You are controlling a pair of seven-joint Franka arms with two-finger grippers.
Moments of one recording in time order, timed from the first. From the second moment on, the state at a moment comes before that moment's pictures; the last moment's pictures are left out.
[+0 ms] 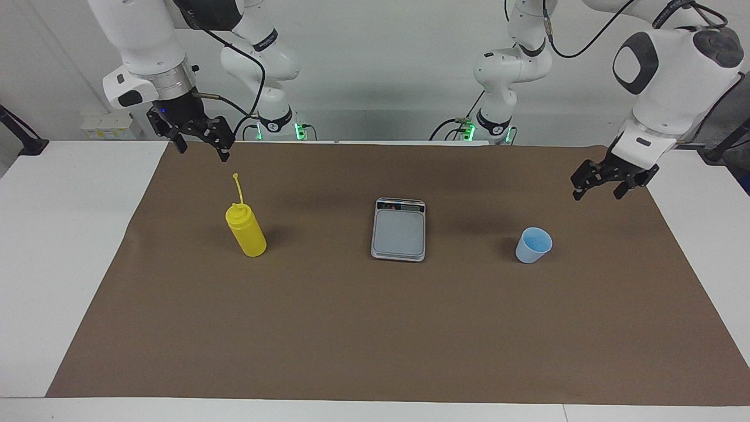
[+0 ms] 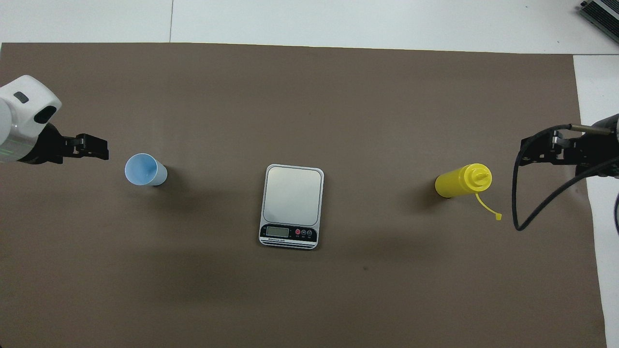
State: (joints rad) left arm 0.11 0.06 -0.13 -1.88 -0.01 1.95 -0.06; right arm -0.13 -0.02 0.16 -1.57 -0.02 1.53 0.27
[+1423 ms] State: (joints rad) left arm 0.09 0.13 -0.15 -2.20 -0.04 2.41 -0.28; right arm -0.13 -0.02 0.16 -1.57 -0.02 1.53 0.27
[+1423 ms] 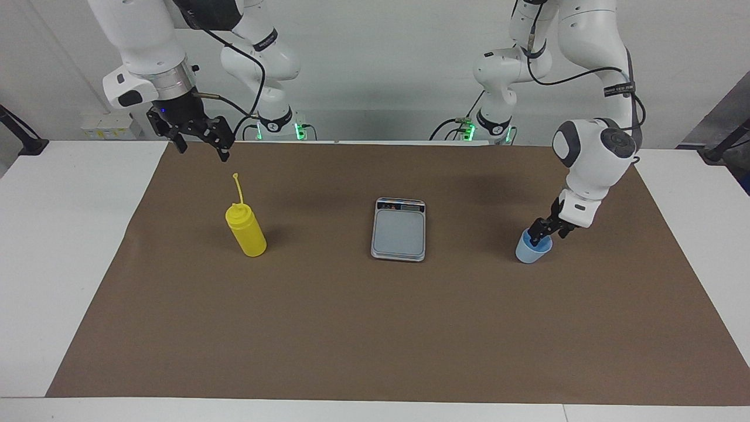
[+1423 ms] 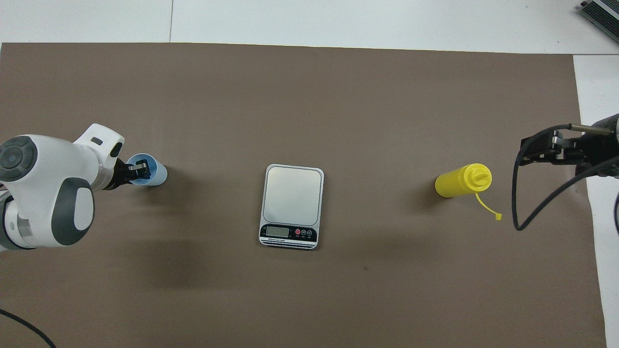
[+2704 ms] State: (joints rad) left arm -0.30 0.14 -0.17 -1.84 -0.05 2.05 -0.56; right arm -0.14 -0.02 0.16 -1.57 -0.02 1.53 0.27
